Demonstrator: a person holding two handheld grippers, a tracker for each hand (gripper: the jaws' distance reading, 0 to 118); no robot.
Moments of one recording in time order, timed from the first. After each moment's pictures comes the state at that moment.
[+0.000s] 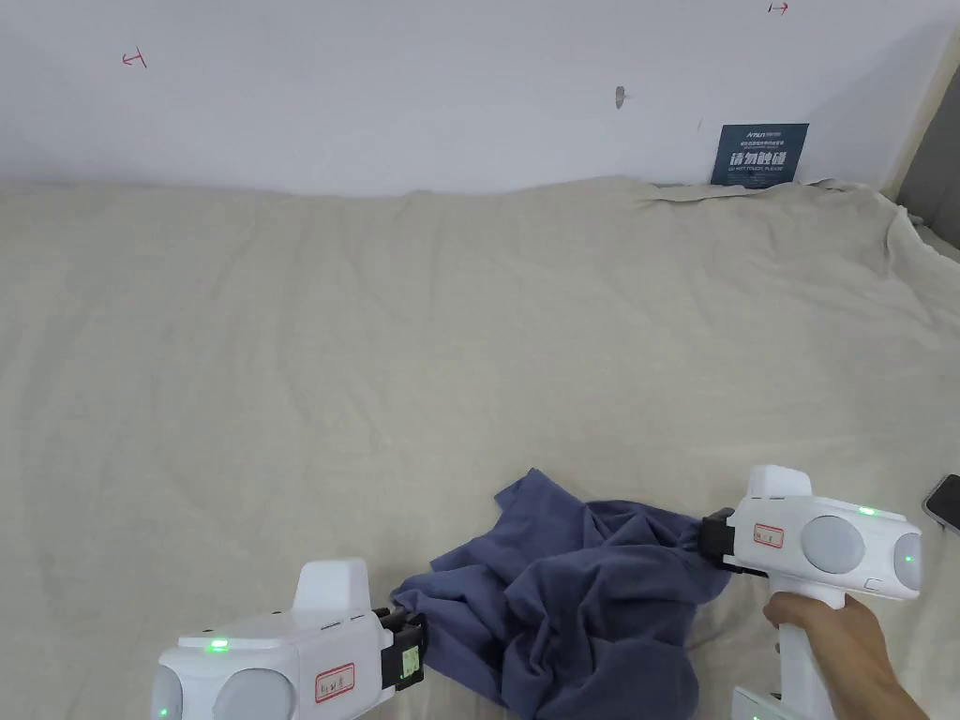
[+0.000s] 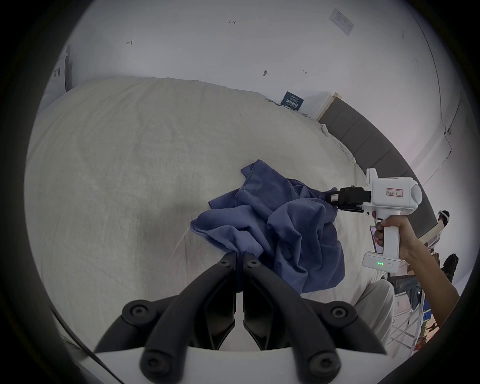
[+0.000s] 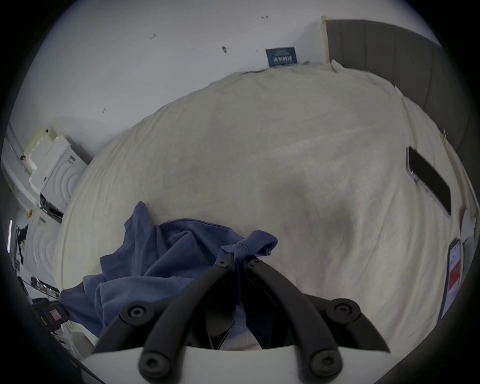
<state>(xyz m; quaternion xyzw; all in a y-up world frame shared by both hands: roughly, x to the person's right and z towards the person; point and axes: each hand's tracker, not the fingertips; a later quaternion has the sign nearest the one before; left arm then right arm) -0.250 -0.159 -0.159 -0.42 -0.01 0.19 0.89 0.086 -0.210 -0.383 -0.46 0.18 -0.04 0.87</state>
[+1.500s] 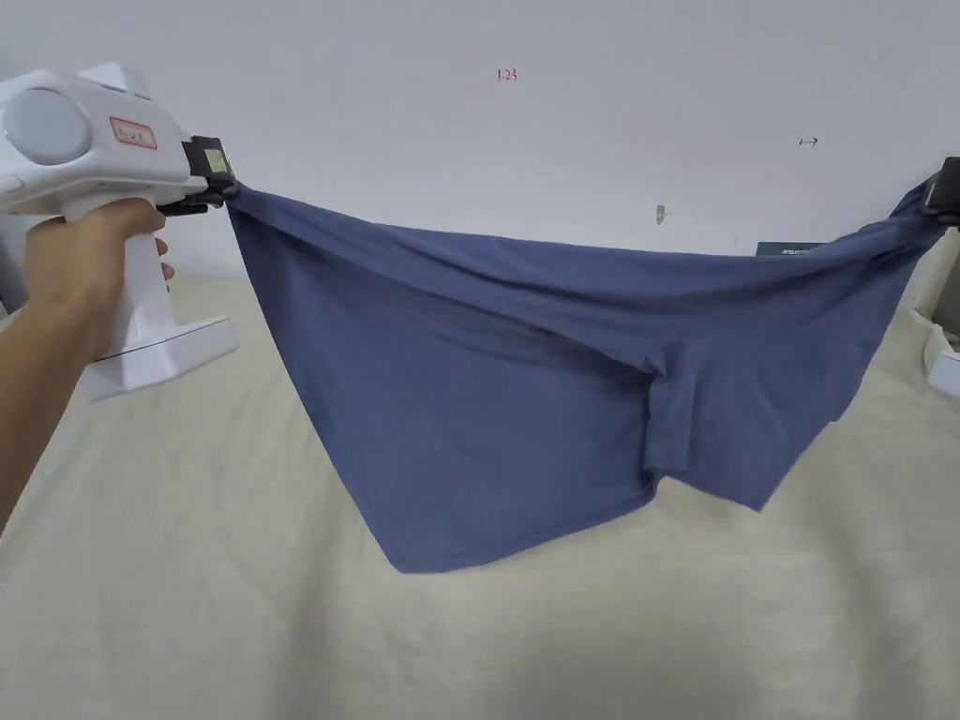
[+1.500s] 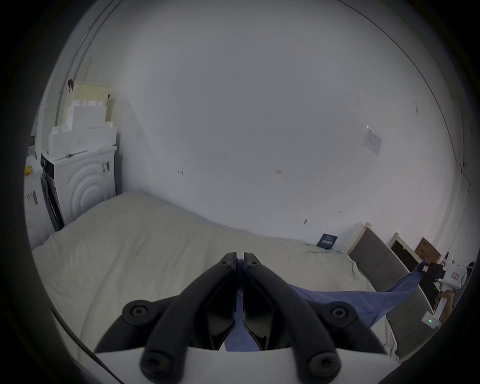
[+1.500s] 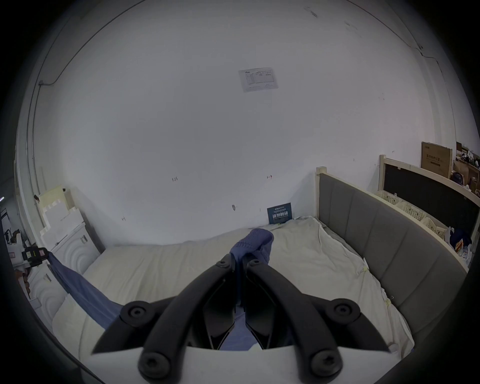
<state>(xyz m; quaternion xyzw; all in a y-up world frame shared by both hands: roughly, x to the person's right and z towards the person) -0.460 0.178 -0.282 -0.14 0.17 0.16 0.96 0.118 0.145 -0.482 -0.17 0.15 -0.07 0.97</state>
